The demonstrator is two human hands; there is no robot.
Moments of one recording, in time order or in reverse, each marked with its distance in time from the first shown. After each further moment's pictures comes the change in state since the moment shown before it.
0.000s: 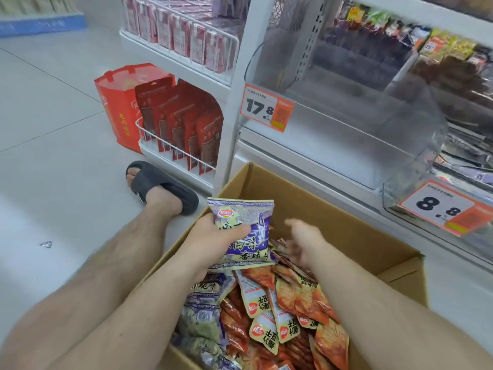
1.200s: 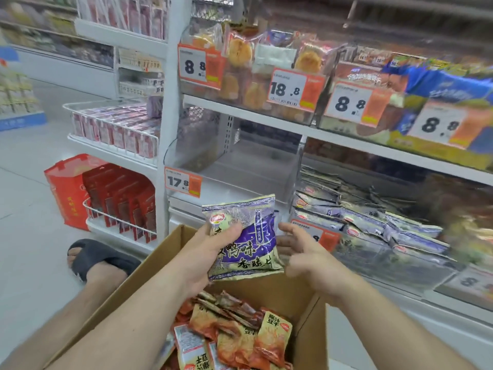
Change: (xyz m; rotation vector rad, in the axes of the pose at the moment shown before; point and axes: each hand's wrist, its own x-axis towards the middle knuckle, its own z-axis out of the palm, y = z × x) left_hand -0.068 0.105 0.126 -0.133 -0.321 0.162; right_hand -0.151 -0.020 -0.179 -0.126 -0.297 -0.734
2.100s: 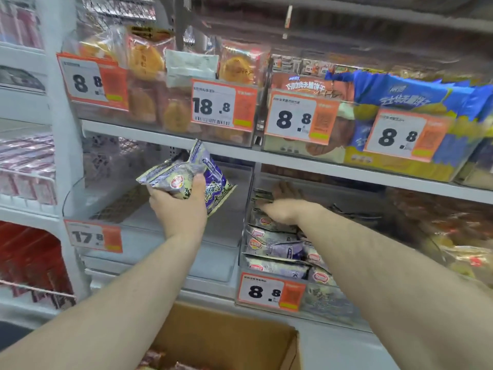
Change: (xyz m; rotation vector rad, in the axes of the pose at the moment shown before) left_hand 0.205 0.054 0.073 0.082 0.710 0.640; right_hand 0.182 -0.027 -0.160 -1.106 0.292 0.259
